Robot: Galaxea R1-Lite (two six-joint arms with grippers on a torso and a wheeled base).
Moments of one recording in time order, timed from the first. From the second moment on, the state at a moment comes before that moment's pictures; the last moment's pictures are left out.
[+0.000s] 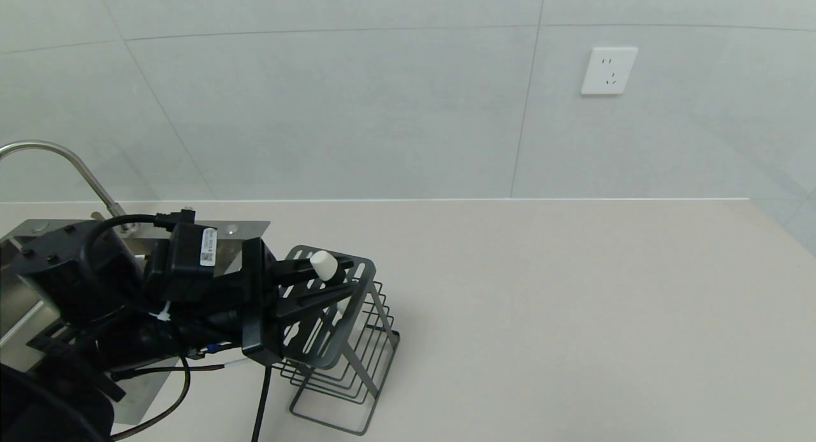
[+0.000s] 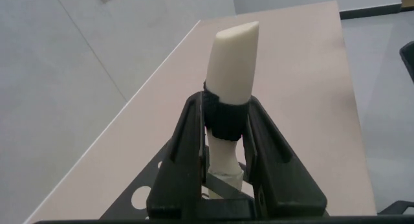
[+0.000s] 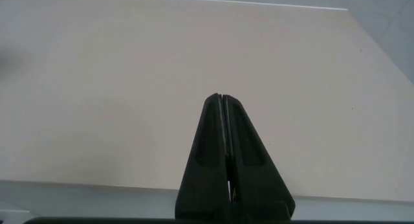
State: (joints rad) left arm -0.24 1.69 -0.41 -1.38 -0.99 0.32; right arm 0.00 0.00 0.00 0.00 -0.01 -0.07
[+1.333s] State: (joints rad) left arm -0.12 0.55 -0.13 -0.69 -0.94 0.15; right arm 0.00 0.00 0.00 0.00 -0.01 -0.01
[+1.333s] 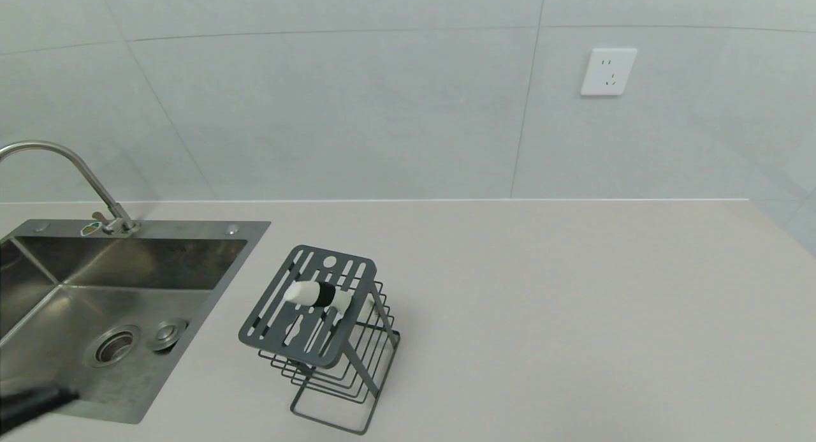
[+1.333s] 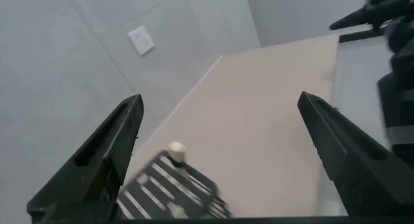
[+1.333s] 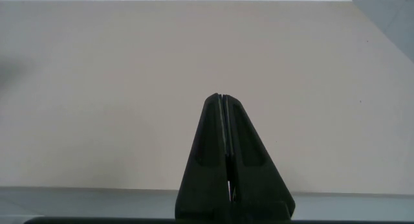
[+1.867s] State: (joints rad) left arm 0.00 0.02 -0.01 -0.02 0.07 0.19; right arm 0.00 0.00 0.00 0.00 -0.01 0.00
